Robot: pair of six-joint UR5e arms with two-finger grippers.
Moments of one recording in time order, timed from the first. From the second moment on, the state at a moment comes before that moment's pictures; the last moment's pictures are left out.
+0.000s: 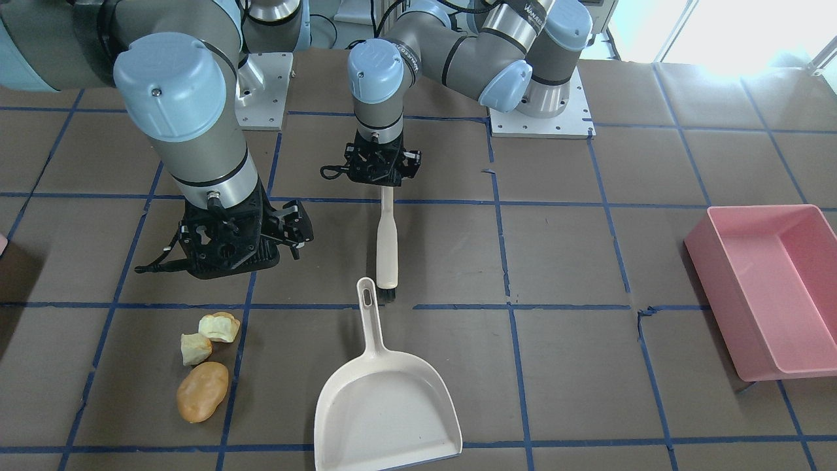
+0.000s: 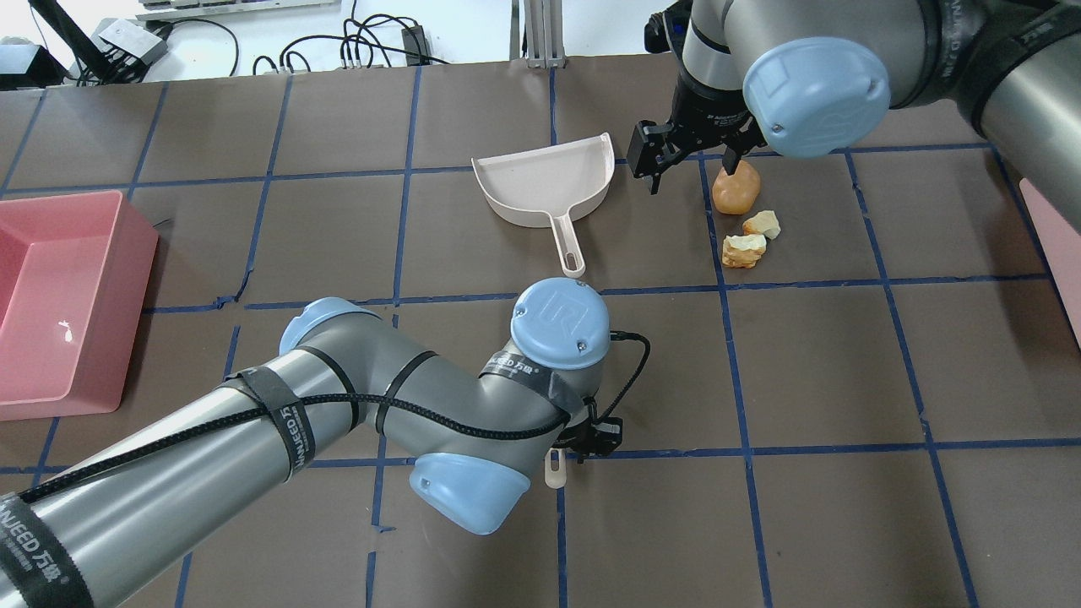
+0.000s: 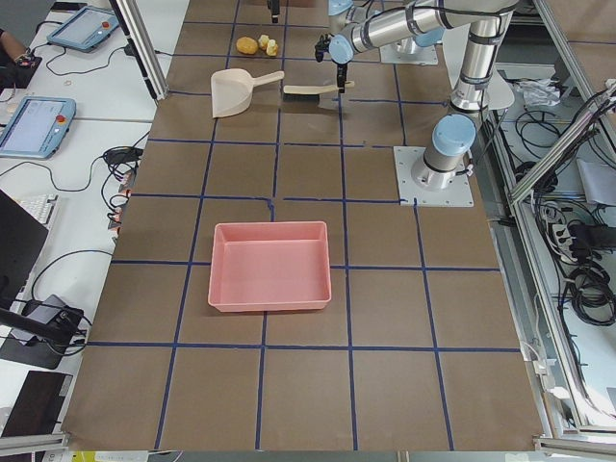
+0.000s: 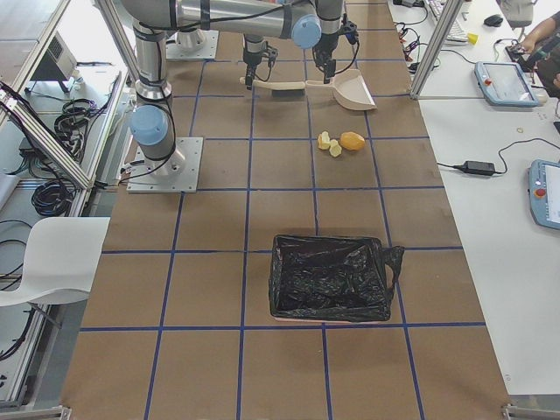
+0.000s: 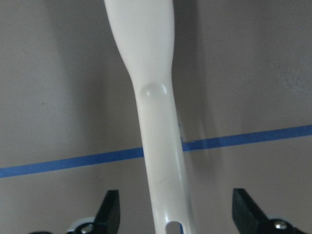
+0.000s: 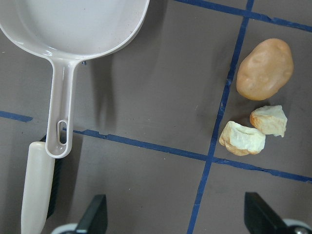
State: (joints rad) left arm -2.15 -1.79 -2.02 -1.04 1.54 -0.44; right arm 1.70 -1.31 1.51 -1.80 -1.57 -0.10
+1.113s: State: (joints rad) left arm -2.15 -1.77 -2.02 -1.04 1.54 -0.44; right arm 1.70 -1.31 1.51 -1.80 -1.57 -0.10
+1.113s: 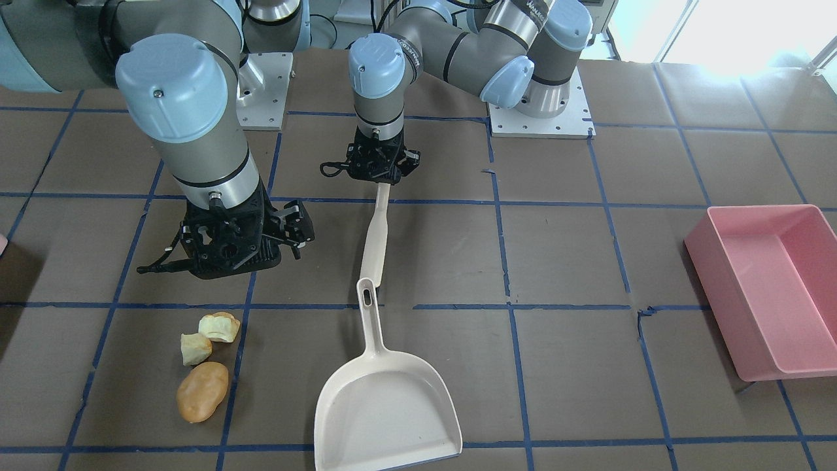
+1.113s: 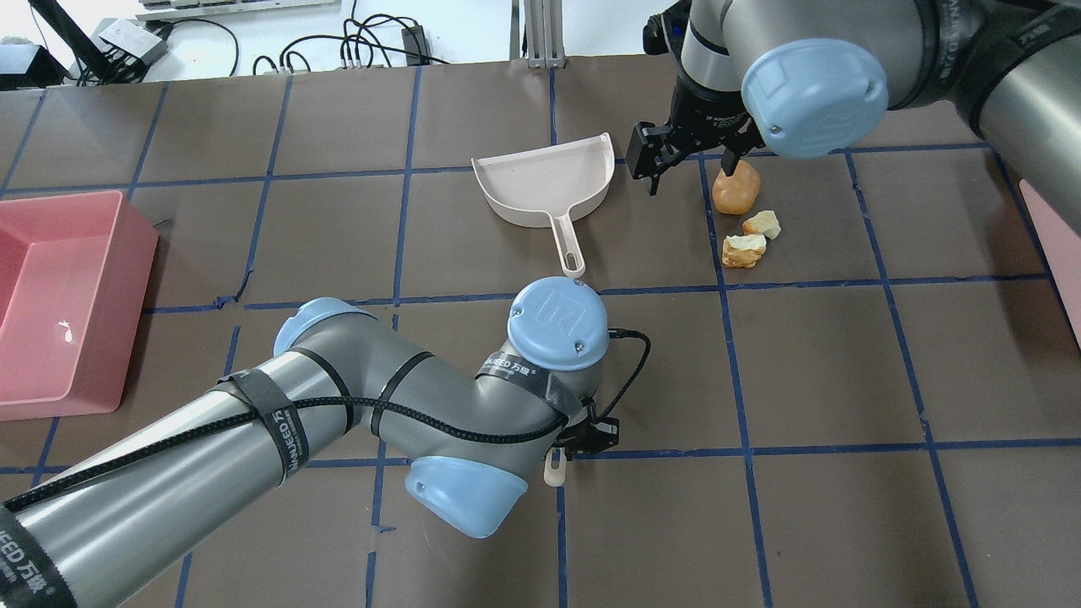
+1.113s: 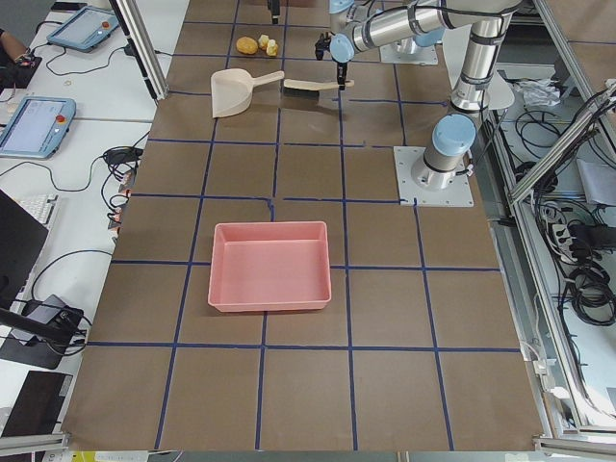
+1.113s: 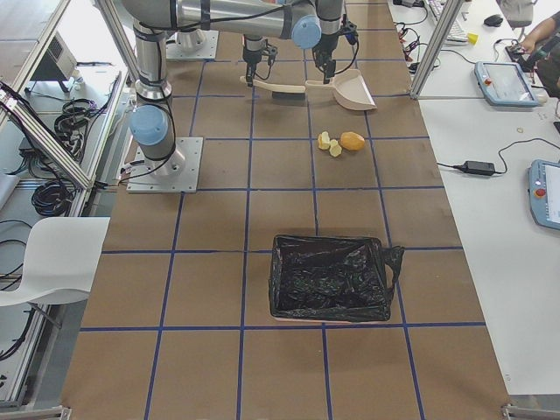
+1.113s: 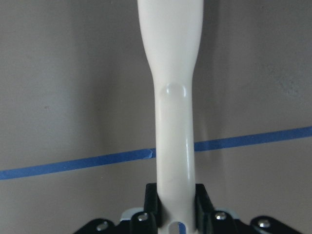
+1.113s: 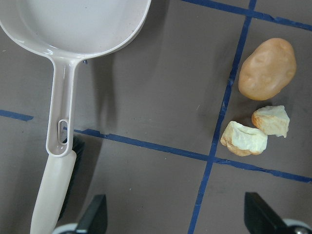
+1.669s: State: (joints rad) left arm -2.15 -1.68 -2.02 -1.10 1.59 -0.45; right arm 1.70 -1.31 1.54 -1.80 -1.56 -0.15
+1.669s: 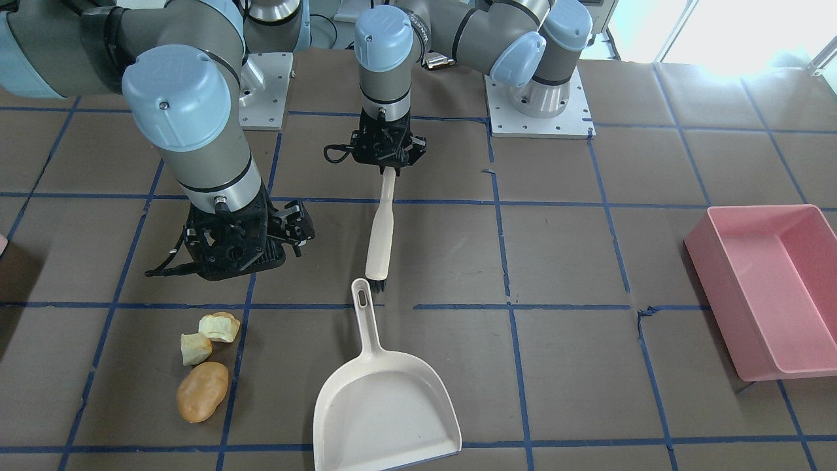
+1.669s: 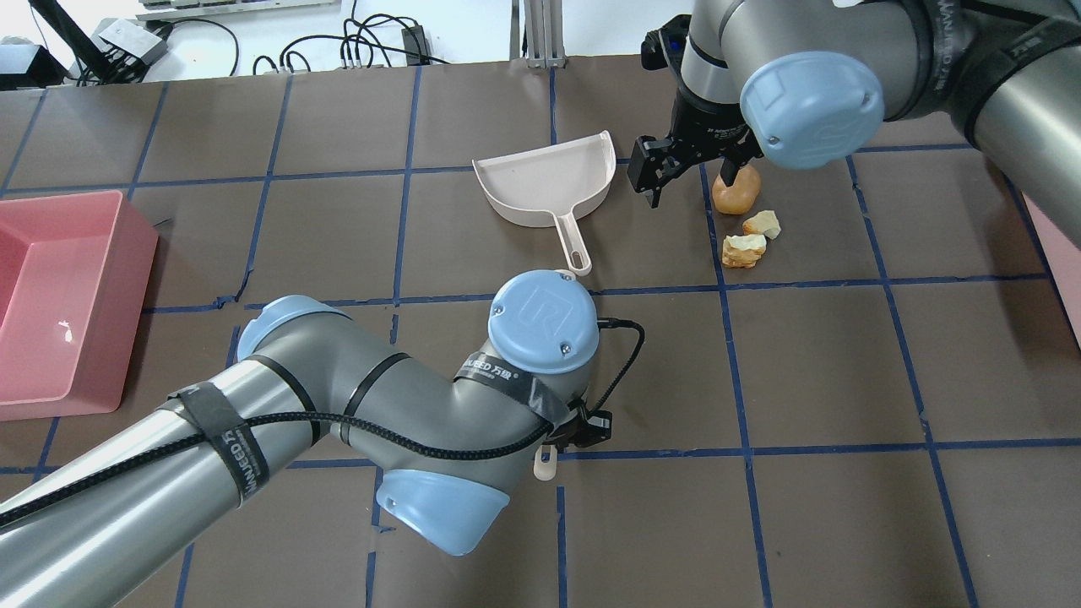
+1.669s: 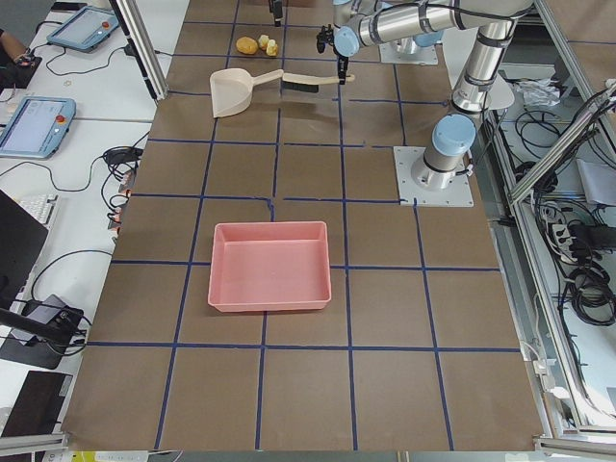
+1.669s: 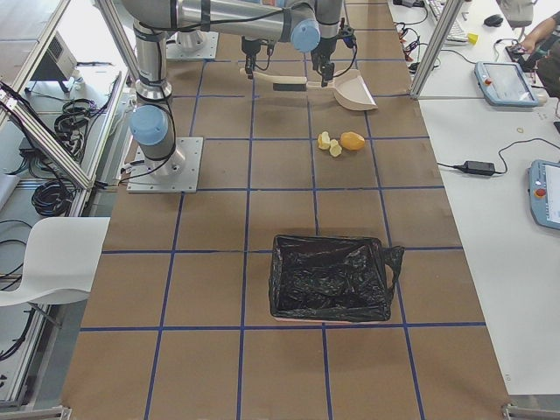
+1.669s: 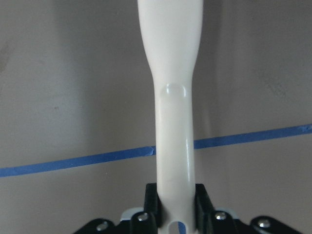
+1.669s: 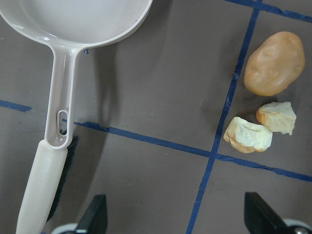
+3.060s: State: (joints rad) left arm -1.63 -1.49 -1.67 -1.56 1.58 -0.02; right arm 1.83 -1.27 1.69 -2.14 -1.55 0.01
